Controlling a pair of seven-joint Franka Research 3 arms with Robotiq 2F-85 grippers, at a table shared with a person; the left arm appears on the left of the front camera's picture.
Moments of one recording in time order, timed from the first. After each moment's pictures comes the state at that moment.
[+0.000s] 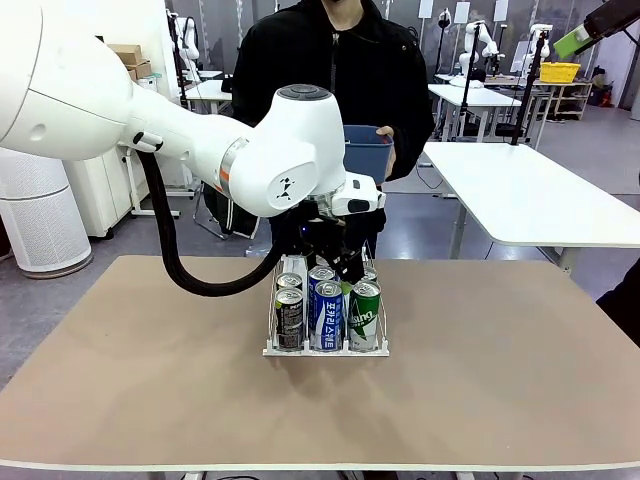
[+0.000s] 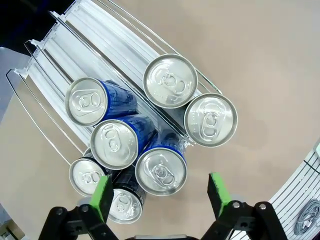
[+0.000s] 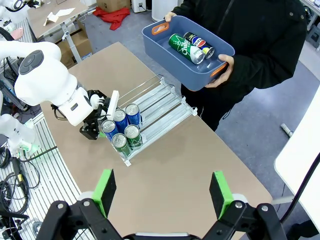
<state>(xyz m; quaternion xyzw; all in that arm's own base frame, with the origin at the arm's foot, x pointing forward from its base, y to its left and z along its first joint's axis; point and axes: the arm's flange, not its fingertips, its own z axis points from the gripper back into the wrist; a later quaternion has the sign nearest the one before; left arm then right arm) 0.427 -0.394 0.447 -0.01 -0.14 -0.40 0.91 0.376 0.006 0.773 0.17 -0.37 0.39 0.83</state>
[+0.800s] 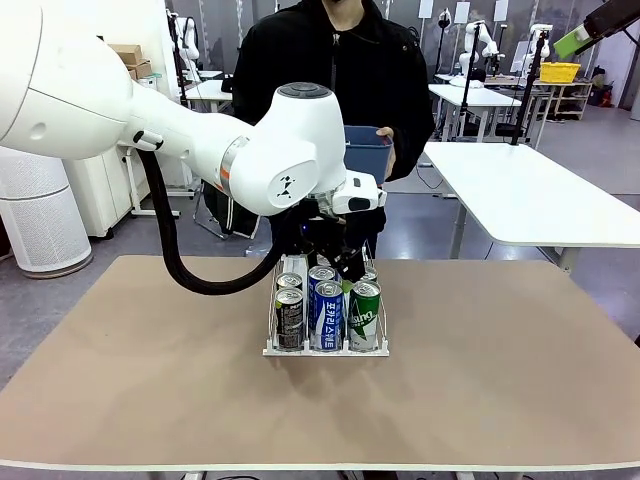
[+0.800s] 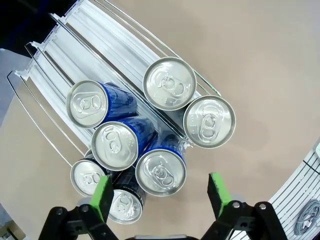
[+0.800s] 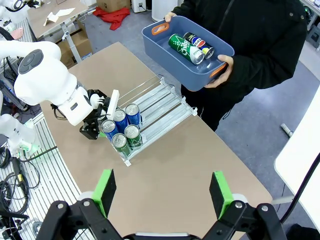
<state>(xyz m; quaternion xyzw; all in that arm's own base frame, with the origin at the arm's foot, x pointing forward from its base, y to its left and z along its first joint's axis) 0.427 -0.396 0.451 -0.01 -0.14 -0.40 0.91 0.376 0.006 0.773 0.17 -0.37 0.39 0.83</state>
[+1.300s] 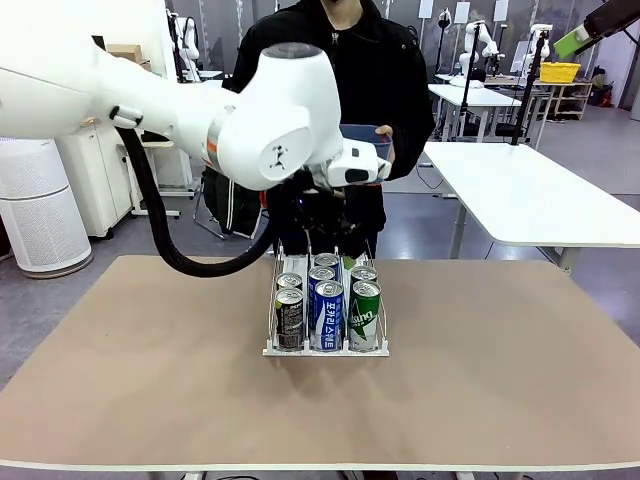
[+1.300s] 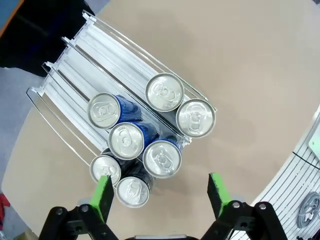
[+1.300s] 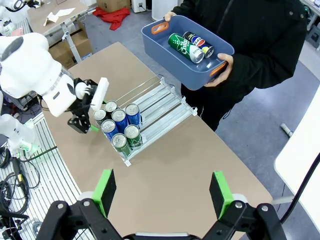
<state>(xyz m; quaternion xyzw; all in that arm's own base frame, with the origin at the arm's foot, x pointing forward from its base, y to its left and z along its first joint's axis) 0.413 -0.386 0.509 -0.02 -0.18 -0.43 0.89 0.376 0.006 0.773 0.17 -0.37 0.39 0.83</state>
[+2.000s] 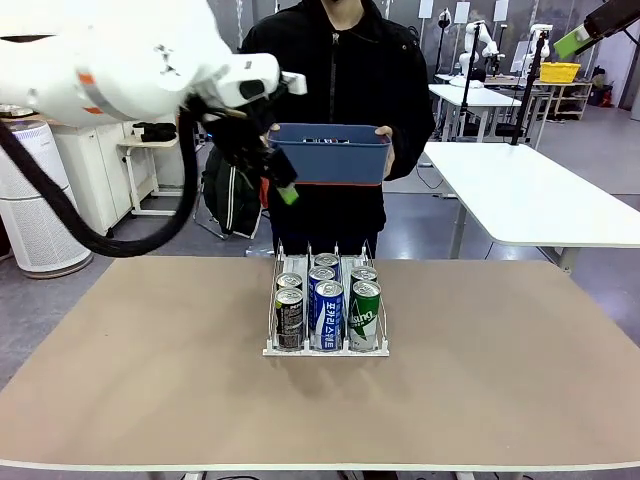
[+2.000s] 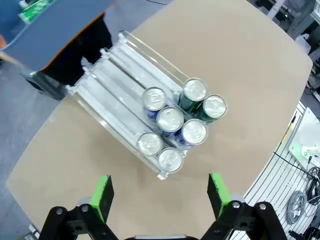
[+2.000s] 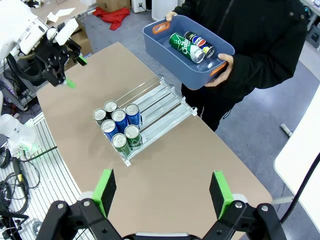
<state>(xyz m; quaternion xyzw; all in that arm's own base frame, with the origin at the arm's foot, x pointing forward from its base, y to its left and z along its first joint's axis) 0.417 -0.251 0.598 -0.10 -0.24 -0.39 0.88 0.376 0.006 0.773 0.17 -0.37 0.39 0.83</state>
